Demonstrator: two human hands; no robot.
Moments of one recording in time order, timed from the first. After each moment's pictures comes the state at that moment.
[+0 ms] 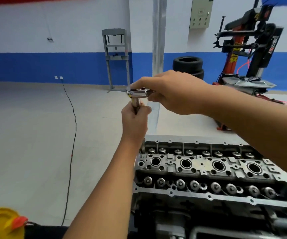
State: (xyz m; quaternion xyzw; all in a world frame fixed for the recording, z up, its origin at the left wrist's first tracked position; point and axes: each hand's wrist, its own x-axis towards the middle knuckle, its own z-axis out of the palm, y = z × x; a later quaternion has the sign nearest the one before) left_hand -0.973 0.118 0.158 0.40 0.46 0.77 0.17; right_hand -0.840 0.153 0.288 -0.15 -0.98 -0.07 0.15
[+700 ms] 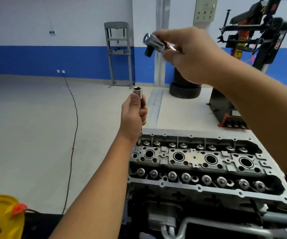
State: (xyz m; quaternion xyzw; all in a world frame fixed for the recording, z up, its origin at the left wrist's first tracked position) left_hand -0.964 0.111 0.152 0.46 0.41 0.75 0.23; right_hand -0.813 0.181 0.311 -0.20 -0.91 0.08 0.36
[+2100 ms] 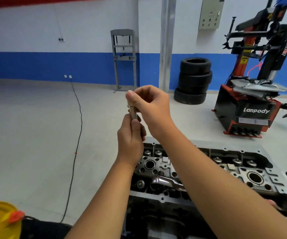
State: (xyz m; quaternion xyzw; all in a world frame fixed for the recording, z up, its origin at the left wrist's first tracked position) left_hand -0.966 0.117 0.100 0.46 0.51 0.72 0.01; right_hand -0.901 0.170 0.191 -0.11 -0.67 0.56 0.48
